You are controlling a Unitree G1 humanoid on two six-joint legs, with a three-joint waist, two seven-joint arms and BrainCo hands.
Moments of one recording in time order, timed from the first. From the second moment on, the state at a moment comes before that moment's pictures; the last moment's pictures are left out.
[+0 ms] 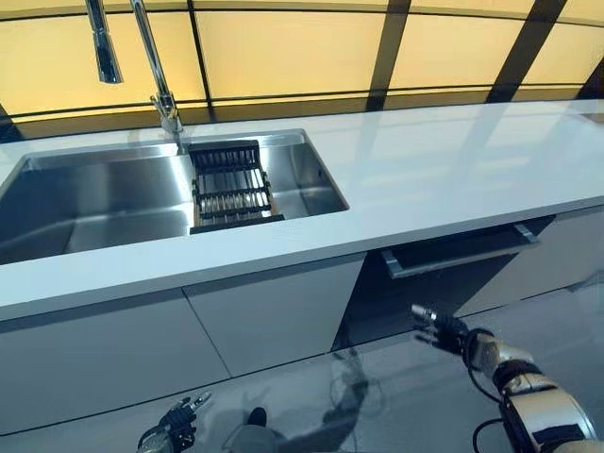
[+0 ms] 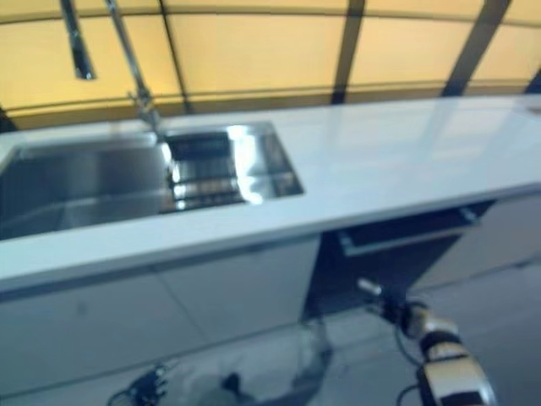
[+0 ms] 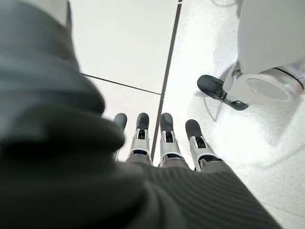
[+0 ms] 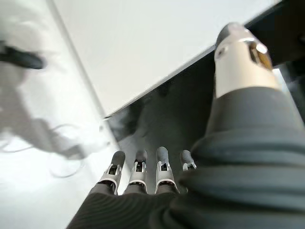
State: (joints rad) left arm -0.07 0.33 -0.09 1.26 -0.55 -0.07 -0.09; right arm -0.41 -0.46 0.12 1.19 0.54 0.25 0.37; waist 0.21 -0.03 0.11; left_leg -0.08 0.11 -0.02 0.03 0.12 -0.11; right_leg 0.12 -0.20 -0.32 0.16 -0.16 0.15
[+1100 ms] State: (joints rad) left arm -0.02 0.30 -0.18 1.31 -0.24 0.04 -0.04; right arm -0.07 -0.29 0.09 1.27 0.46 0.09 0.16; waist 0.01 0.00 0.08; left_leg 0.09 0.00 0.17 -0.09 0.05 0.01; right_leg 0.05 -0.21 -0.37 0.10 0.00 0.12
